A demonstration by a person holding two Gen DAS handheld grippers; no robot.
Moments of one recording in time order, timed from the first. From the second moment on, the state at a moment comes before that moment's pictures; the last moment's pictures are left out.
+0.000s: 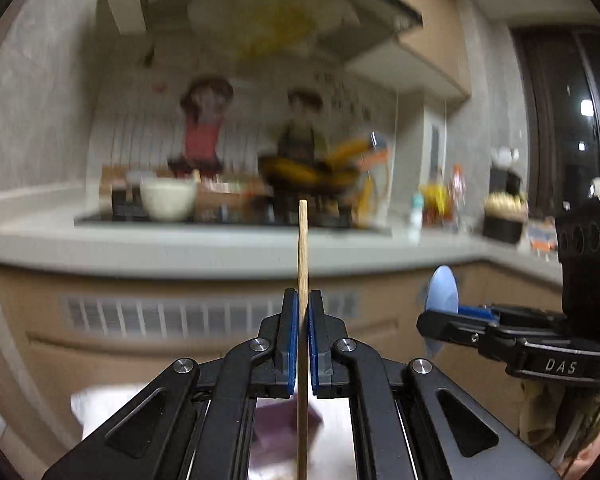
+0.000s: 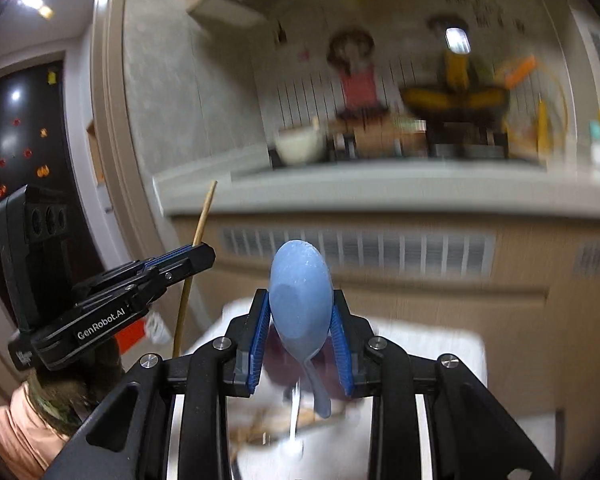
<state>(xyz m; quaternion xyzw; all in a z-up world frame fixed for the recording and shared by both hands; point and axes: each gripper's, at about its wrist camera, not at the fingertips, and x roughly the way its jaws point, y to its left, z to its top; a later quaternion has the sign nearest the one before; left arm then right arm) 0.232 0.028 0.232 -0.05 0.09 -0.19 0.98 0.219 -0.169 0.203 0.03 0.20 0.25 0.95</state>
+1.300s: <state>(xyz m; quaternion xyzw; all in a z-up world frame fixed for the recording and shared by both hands) 0.254 0.140 0.073 -0.14 0.25 -0.11 0.95 0.276 0.006 -0.062 -0.36 0.40 0.41 0.74</state>
